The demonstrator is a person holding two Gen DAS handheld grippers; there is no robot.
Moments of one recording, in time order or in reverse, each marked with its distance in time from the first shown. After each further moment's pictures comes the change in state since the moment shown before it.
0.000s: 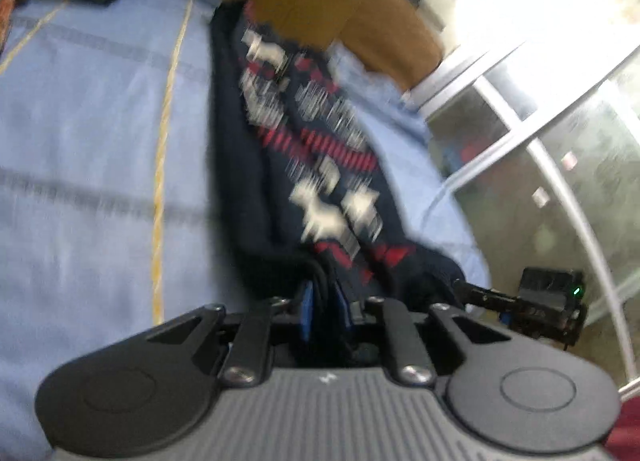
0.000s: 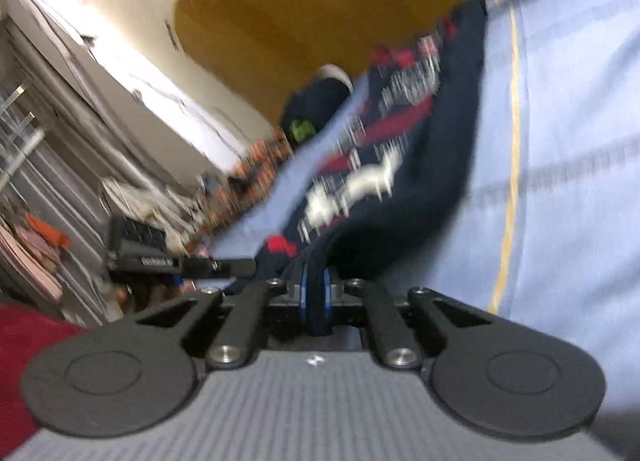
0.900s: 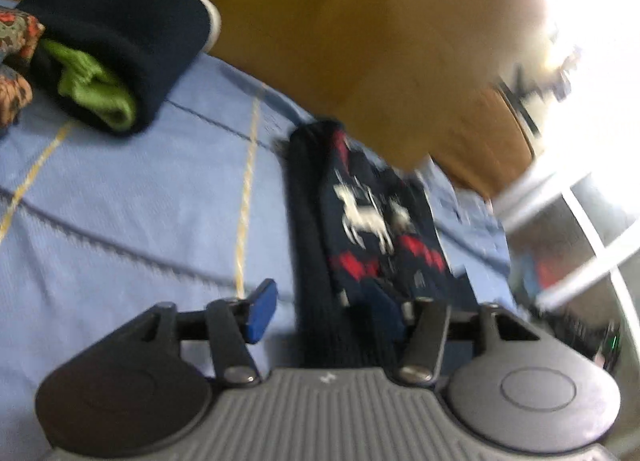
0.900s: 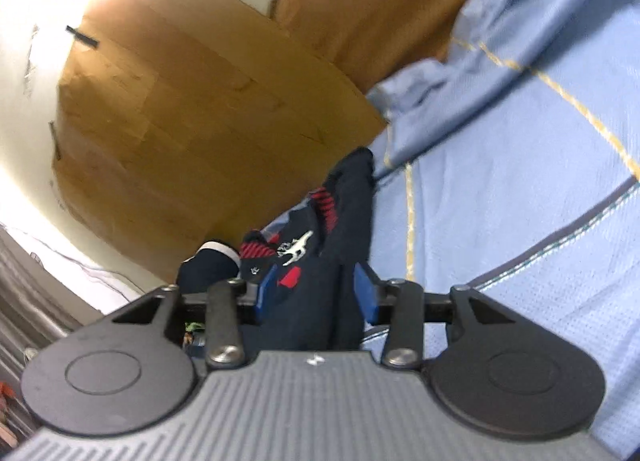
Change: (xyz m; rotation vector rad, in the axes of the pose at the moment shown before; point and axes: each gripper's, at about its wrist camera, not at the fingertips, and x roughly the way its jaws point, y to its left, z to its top) left arm 0.062 0.068 0.156 -0.078 -0.126 0.193; right arm 0.034 -0.090 0.148 0.172 -0.288 -0.239
